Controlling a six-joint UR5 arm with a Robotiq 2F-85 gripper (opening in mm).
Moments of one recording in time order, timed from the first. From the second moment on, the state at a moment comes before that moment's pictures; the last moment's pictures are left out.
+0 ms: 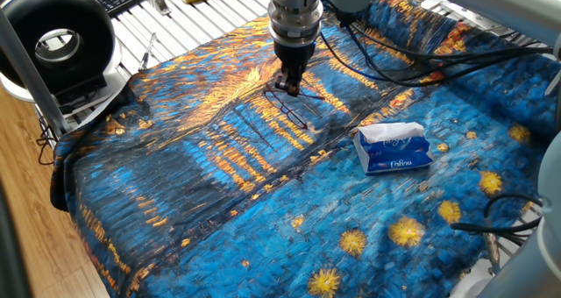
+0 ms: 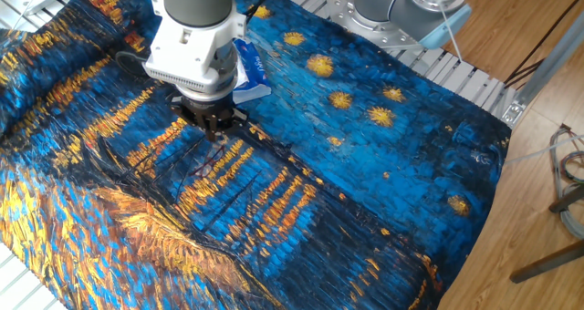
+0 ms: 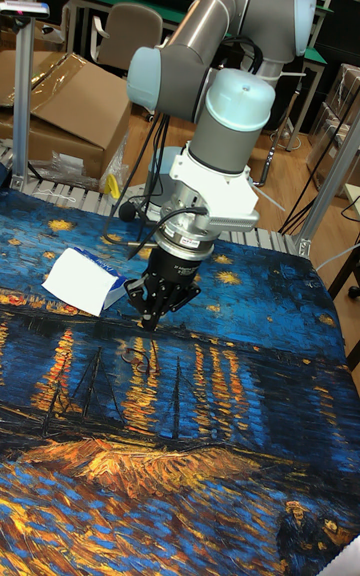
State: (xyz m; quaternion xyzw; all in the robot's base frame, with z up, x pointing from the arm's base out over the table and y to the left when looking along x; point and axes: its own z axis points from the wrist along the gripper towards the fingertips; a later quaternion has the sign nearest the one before) arm 0.547 -0.017 0.098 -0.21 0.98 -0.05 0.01
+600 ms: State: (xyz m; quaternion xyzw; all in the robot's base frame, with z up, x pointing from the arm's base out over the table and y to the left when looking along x) arm 0.546 -0.014 0.098 -0.21 0.98 -0.04 0.01
